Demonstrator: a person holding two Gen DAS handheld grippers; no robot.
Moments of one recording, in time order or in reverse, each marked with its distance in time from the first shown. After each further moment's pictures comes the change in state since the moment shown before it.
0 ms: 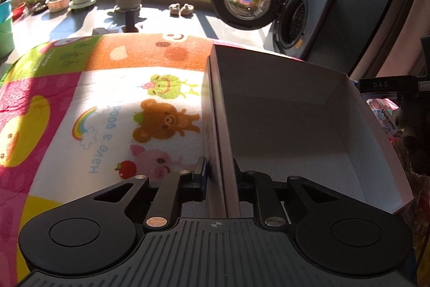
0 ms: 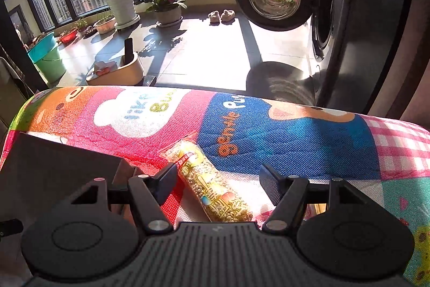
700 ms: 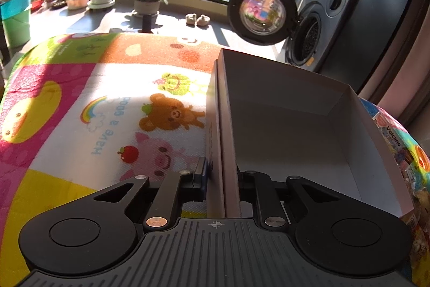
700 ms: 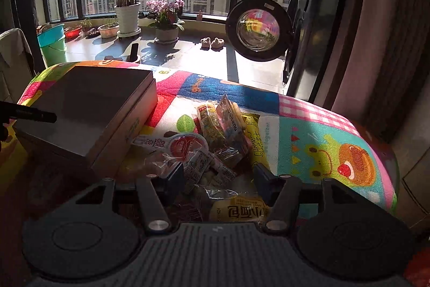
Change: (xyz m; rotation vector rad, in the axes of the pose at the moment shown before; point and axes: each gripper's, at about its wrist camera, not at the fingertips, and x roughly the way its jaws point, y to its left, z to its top) left arm -0.007 -0.007 -0.015 -0.086 -0.069 0.046; right arm -0.191 -0.008 -0.159 -0.224 -0.164 -0.127
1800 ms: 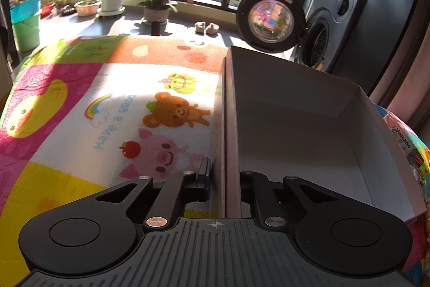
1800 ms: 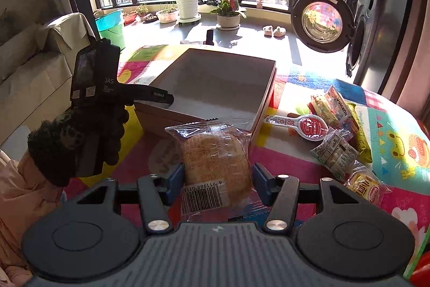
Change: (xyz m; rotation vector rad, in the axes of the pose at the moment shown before) left arm 0.003 -0.004 -0.011 -0.003 -0.042 0.048; right arm -0.070 0.114 0.013 -0.014 0.058 0.250
